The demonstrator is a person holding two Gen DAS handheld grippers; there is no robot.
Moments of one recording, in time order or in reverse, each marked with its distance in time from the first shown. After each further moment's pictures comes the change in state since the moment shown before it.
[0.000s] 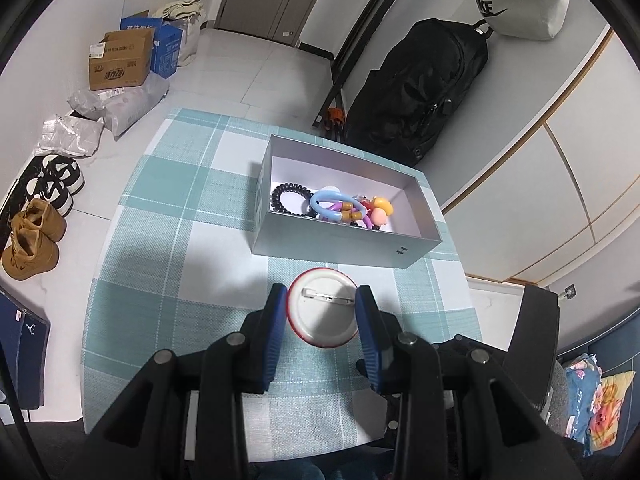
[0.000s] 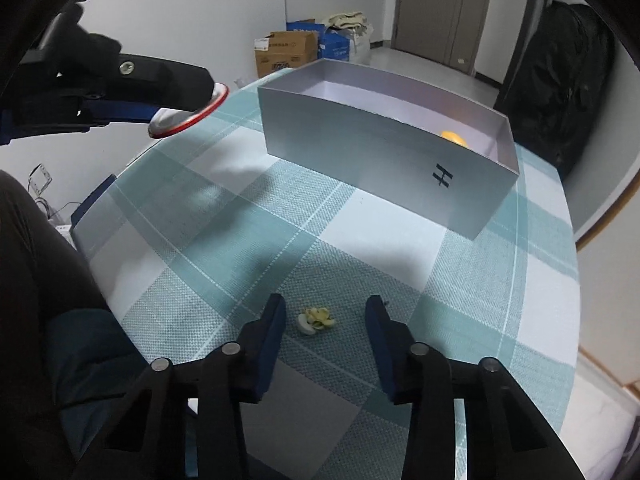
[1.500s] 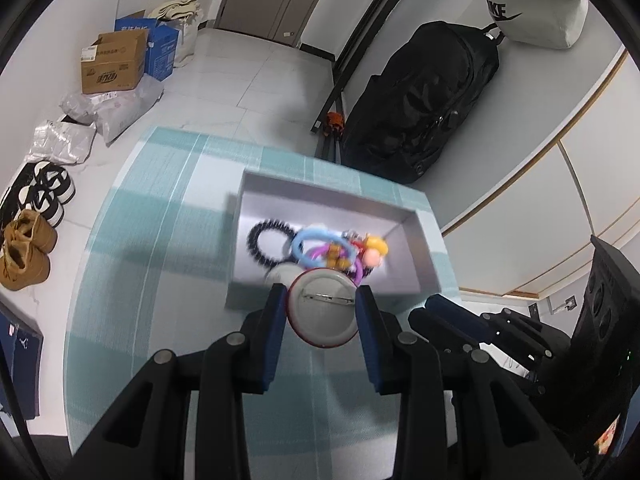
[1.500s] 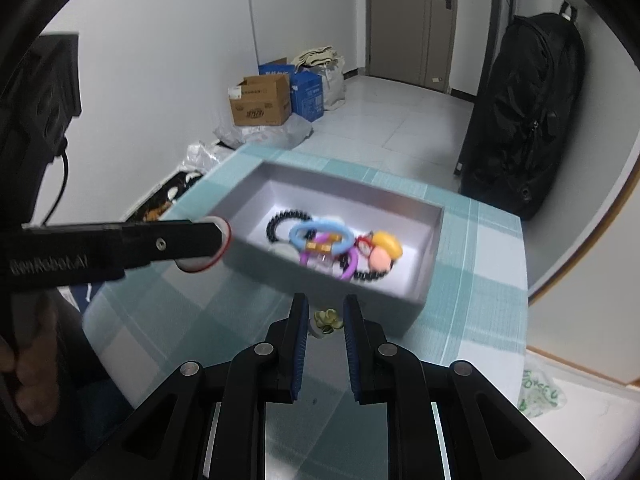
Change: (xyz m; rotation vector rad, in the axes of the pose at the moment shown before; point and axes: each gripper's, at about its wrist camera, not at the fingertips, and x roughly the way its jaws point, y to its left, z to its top) left arm 0.028 -0.018 0.042 -0.021 -0.006 0.000; right arm -0.035 -0.060 0.071 0.126 -0.110 0.001
